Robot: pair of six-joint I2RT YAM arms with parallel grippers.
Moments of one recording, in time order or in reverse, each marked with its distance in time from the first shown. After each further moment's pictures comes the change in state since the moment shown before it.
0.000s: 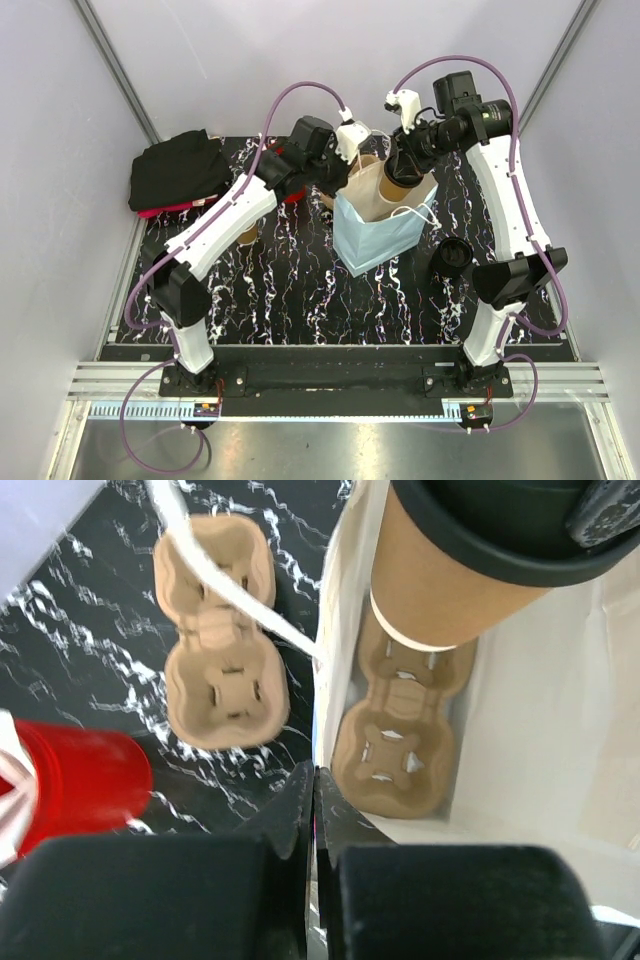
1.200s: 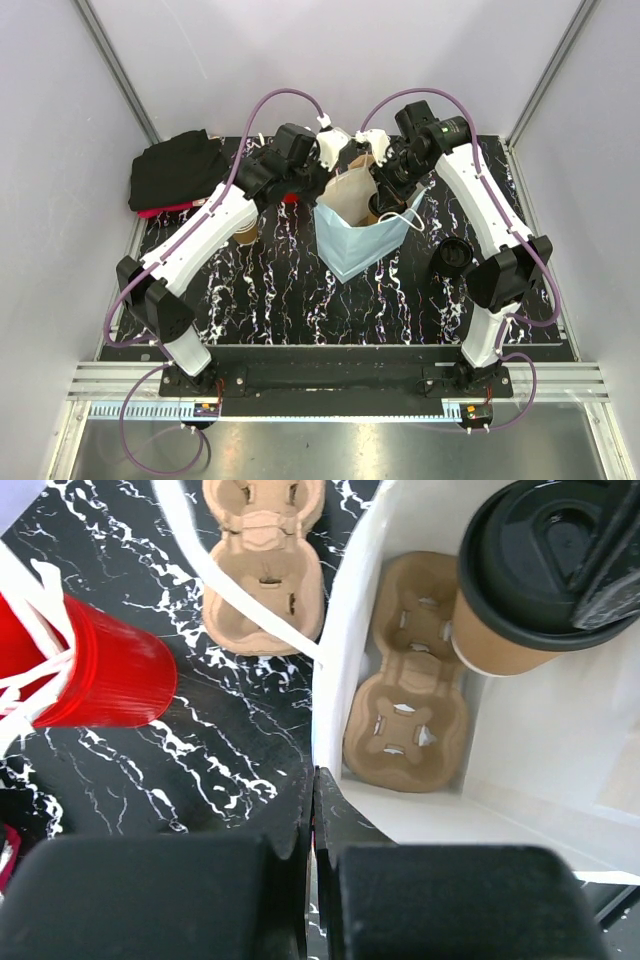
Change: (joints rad) left arm 0.013 -0.146 -0.115 -0.103 -0.115 -0.045; right arm 0.117 0.000 -0.231 0.002 0.030 -0.015
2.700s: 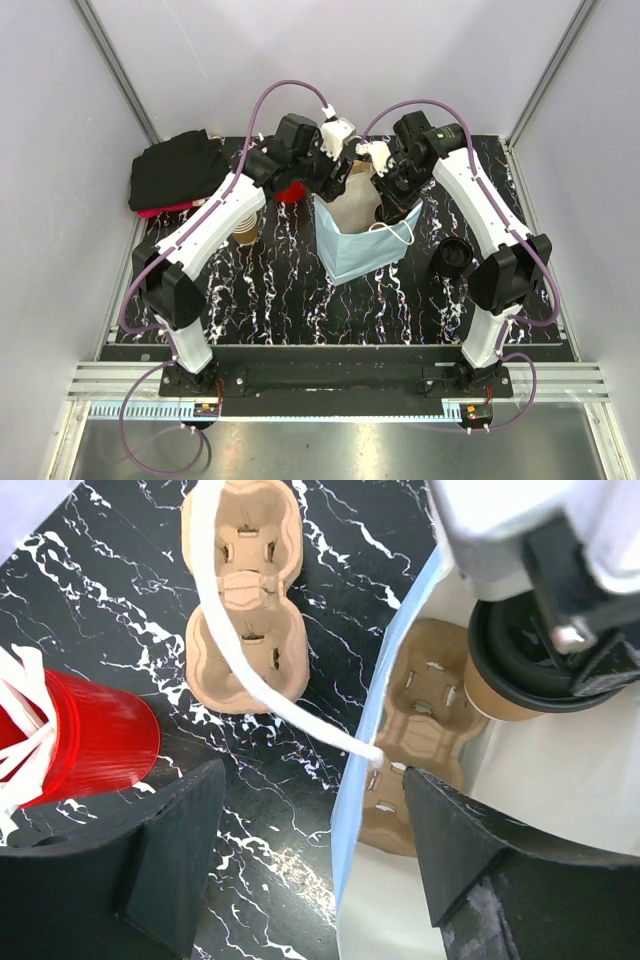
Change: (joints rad) left arm 0.050 0.097 0.061 0.092 0.138 0.016; right arm 0.000 -0.018 -0.096 0.005 0.059 -0.011
